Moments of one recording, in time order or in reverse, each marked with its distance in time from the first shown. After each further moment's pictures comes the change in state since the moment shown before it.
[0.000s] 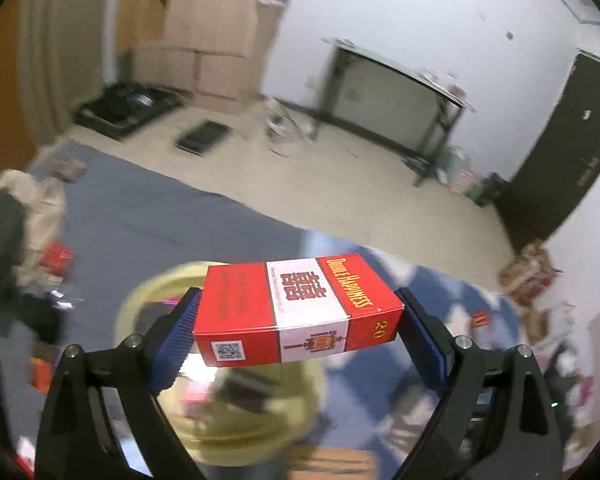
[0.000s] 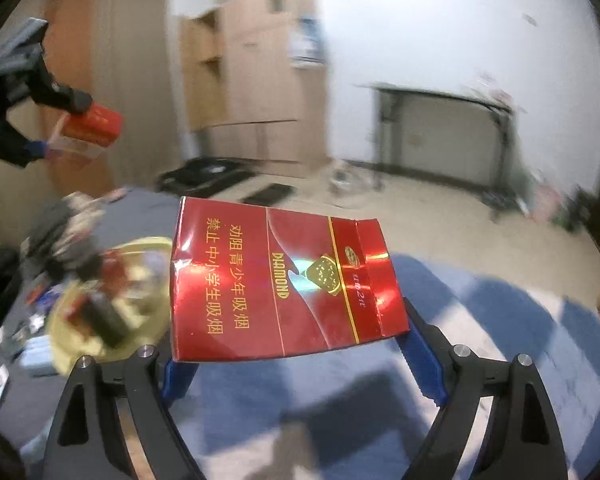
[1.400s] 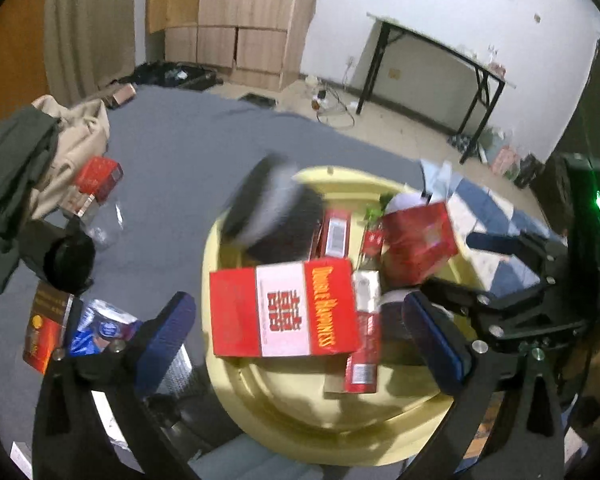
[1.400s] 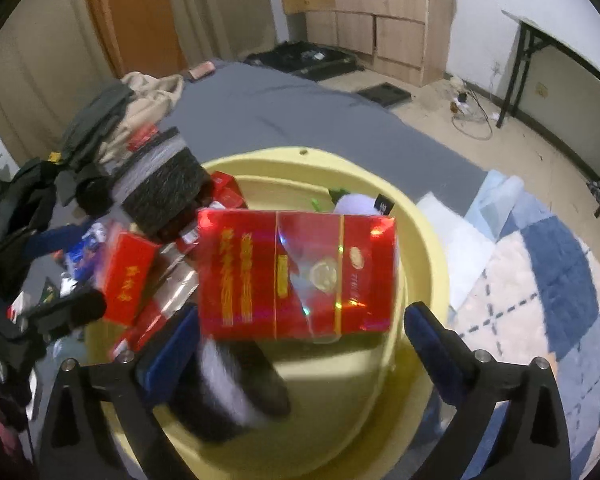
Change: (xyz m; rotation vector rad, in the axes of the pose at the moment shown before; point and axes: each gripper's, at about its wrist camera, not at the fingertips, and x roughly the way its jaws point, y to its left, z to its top) left arm 0.068 0.111 -0.113 0.002 0.031 0.085; right arm 0.195 0.184 0.049 -0.154 0.417 0.243
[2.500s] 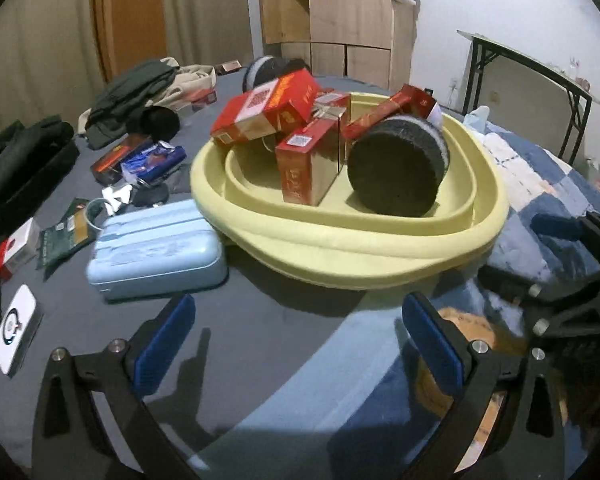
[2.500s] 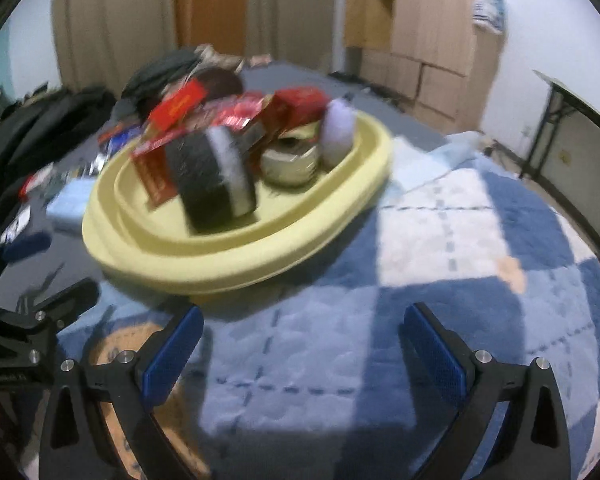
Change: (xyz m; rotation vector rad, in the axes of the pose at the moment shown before) left arm 0.004 -0.115 -0.160 -0.184 -0.100 0.443; right arm -0.039 -0.044 -0.146 -0.273 -0.106 0.052
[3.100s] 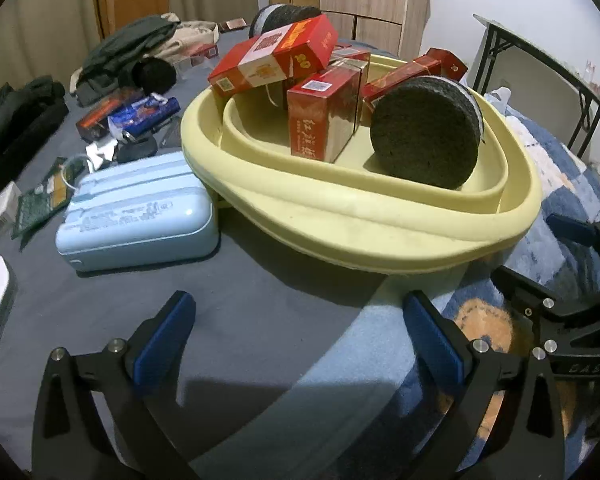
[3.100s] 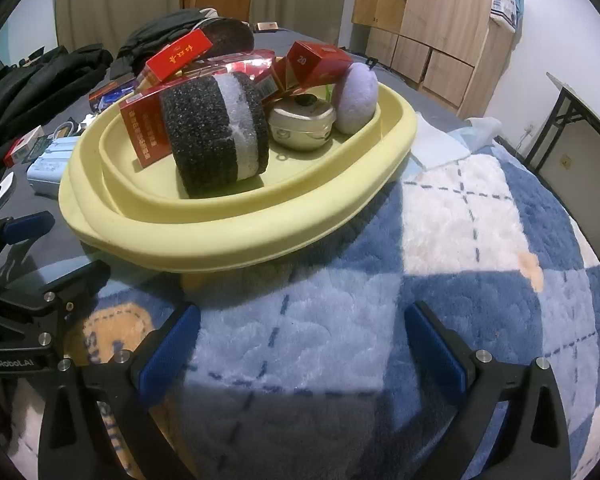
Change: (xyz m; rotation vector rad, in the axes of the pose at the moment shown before) left arm 0.026 0.011 0.000 -0.068 0.118 -0.039; right arm 0.023 0.009 0.001 -0.047 0.084 -0.052
